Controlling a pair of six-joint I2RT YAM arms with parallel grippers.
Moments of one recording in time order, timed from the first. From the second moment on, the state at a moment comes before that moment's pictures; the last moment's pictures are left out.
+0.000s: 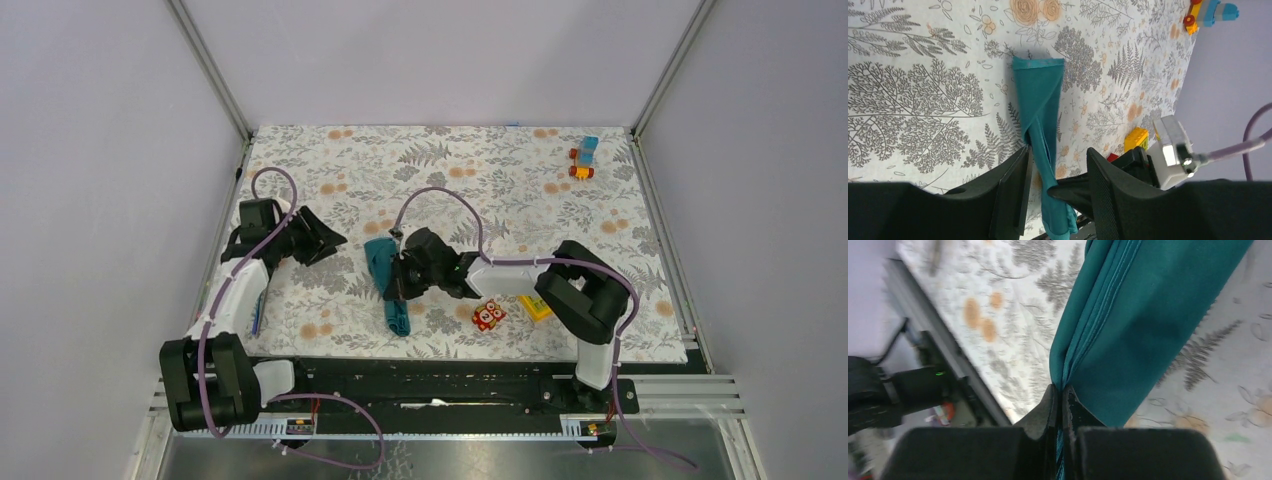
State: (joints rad) left arm 0.11 1.19 0.75 -0.35 0.59 -0.64; right arm 0.97 1.88 1.07 0.08 -0.21 0.61
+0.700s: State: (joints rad) left arm -0.04 1.24 0.65 -0.28 0.60 -0.68; right arm 0.64 1.85 0.62 0.75 -0.54 1.01
